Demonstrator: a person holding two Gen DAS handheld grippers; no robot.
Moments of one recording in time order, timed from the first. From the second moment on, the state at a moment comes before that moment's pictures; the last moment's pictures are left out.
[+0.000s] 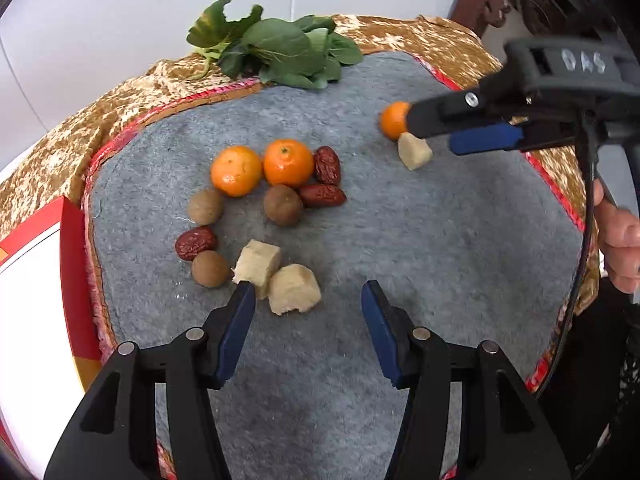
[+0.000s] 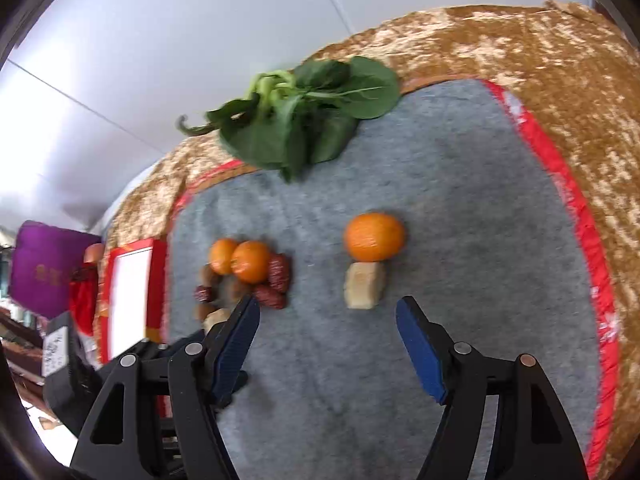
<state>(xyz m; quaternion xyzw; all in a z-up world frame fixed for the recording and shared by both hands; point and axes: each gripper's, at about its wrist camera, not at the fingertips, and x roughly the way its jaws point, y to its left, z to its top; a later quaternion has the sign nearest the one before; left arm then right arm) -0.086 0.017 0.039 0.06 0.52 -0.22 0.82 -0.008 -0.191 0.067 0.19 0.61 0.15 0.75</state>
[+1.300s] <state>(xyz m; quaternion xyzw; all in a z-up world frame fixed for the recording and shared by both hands) -0.074 -0.015 0.015 0.11 0.48 -0.18 0.85 -0.007 -0.149 0.067 0.18 0.61 0.19 0.75</state>
